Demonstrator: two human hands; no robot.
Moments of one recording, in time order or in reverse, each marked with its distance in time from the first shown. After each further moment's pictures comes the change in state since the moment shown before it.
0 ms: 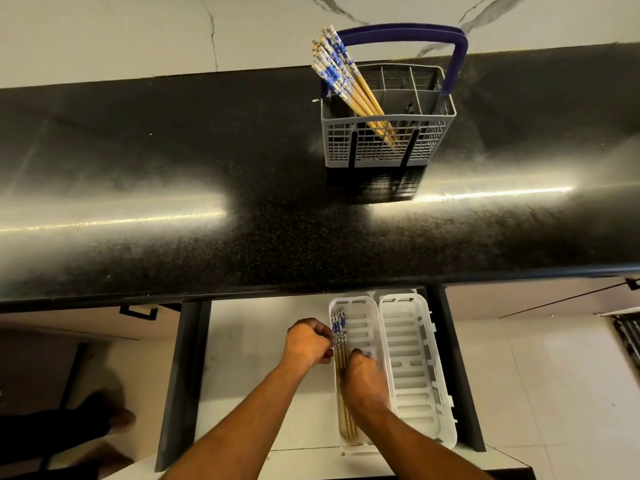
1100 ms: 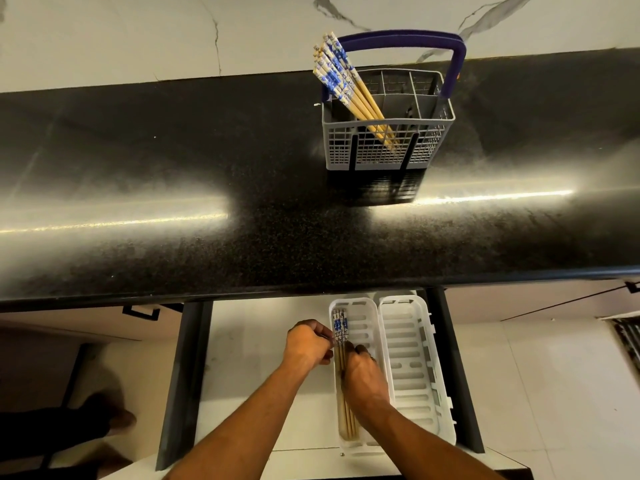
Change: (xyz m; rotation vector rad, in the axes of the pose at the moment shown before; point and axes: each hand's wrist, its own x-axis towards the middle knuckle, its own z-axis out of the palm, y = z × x) left_hand -0.007 0.002 -0.001 0.061 0.025 0.024; right_hand 0.002 0.004 -0.007 -0.046 -0.009 -0.166
